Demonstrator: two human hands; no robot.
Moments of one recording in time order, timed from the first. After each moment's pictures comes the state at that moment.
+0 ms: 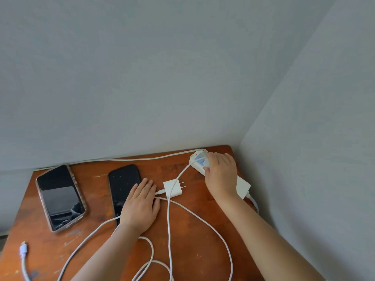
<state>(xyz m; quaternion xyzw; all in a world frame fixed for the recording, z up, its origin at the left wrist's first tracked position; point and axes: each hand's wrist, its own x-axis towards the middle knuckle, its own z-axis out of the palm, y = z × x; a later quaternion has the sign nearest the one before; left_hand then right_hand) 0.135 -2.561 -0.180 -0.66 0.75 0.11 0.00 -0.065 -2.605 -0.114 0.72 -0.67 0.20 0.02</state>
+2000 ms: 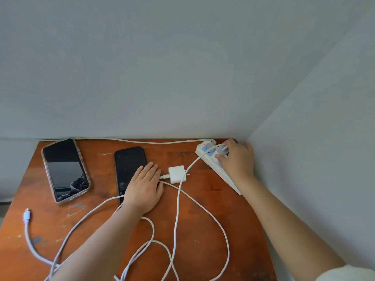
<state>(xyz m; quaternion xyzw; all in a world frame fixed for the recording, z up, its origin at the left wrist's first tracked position) 0.139 -2.562 -0.186 -0.65 0.75 0.11 -0.02 -0.087 -2.626 -0.106 0.69 -0.71 0.13 -0.06</state>
